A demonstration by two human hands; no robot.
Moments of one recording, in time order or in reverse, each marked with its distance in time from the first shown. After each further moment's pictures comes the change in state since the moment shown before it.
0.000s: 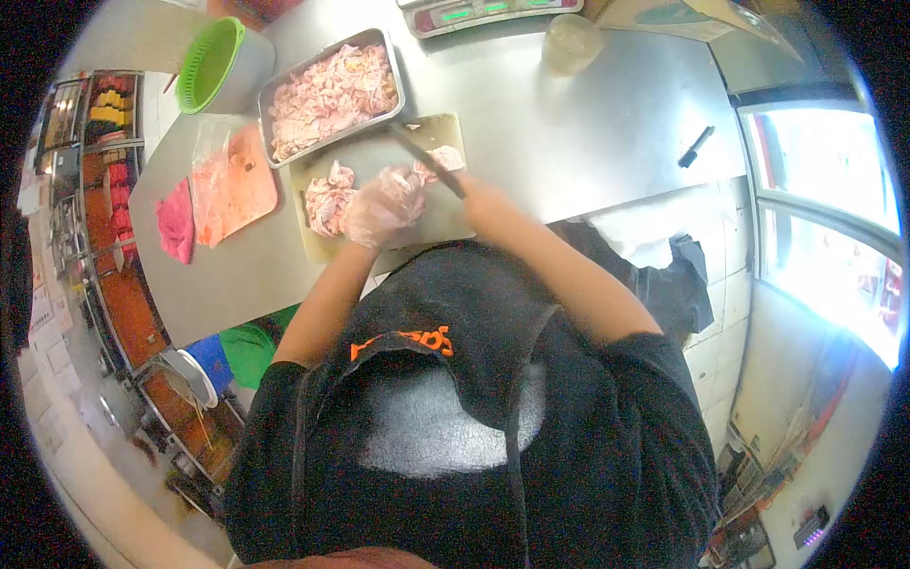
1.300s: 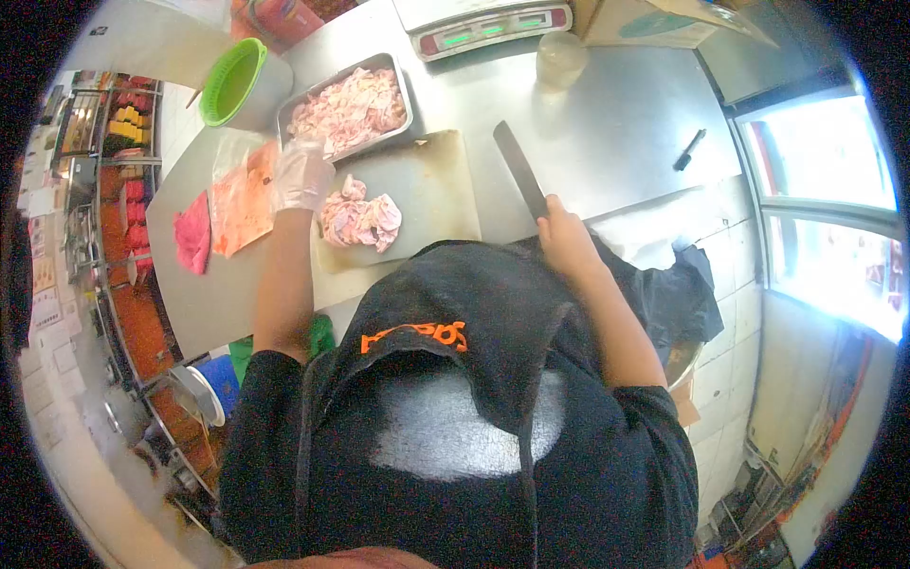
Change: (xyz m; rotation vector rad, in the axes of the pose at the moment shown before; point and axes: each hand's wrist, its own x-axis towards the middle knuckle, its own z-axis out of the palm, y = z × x) left_hand -0.001 -0.111 -0.088 0.365 0.327 -0.313; right_hand -0.084 0.066 -0.013 0.064 0.399 0.105
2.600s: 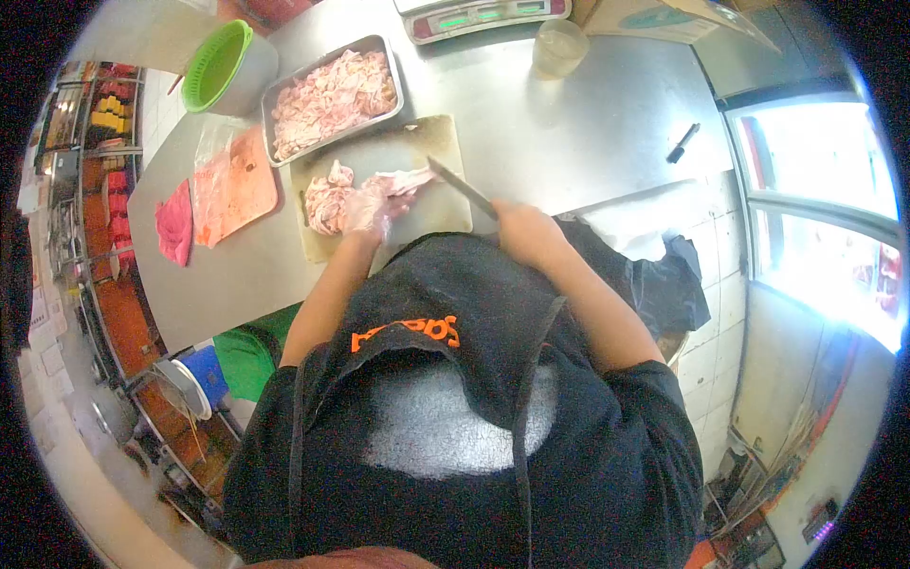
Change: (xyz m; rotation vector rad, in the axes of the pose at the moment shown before) left_hand -0.081 0.120 0.073 -1.823 -0.495 -0.797; right_hand 0.014 -0.040 0.020 -0.303 -0.319 -0.097
